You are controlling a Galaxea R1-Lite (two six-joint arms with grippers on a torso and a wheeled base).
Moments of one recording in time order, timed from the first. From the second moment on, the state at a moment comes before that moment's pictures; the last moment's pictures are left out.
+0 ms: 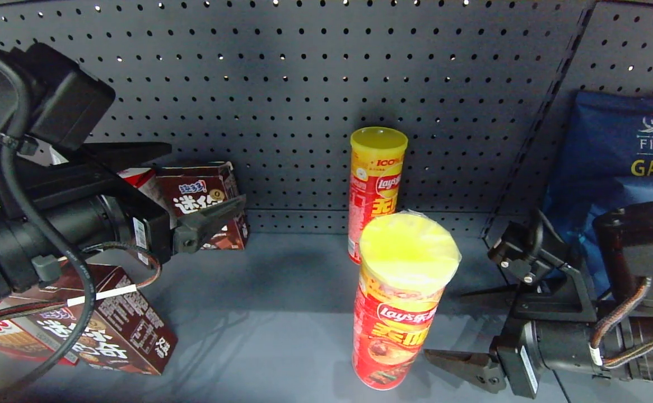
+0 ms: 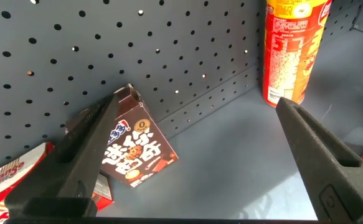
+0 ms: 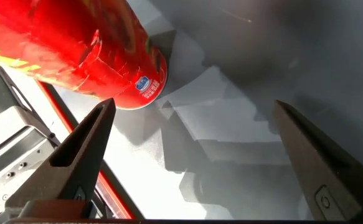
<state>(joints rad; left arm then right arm) -0.53 1.26 -0.82 -0.38 0.07 0.30 0.71 1.40 -0.74 -0.12 0.13 -0.07</state>
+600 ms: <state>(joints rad) -0.53 1.26 -0.83 -0.38 0.07 0.30 0.71 1.42 -0.76 -0.12 0.13 -0.07</state>
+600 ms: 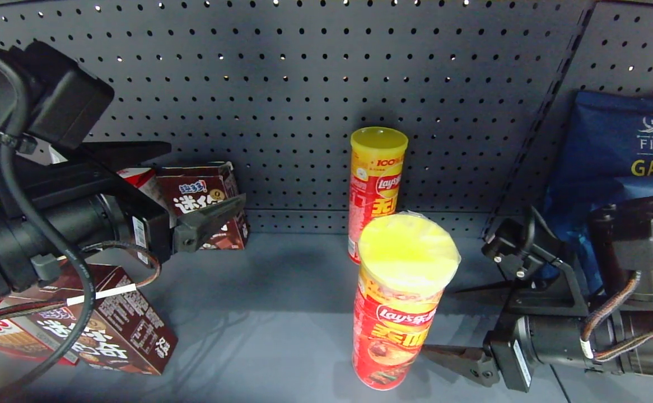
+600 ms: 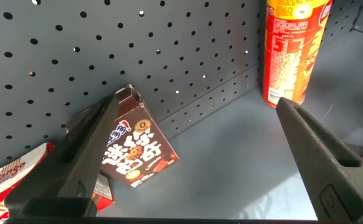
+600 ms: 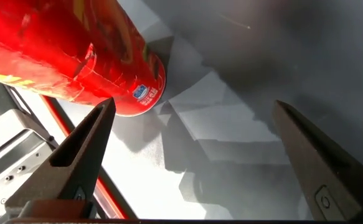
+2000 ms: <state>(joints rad) -0.53 1.26 -0.82 -0.38 0.07 0.30 0.71 1.45 -0.75 -0.12 0.13 -0.07</state>
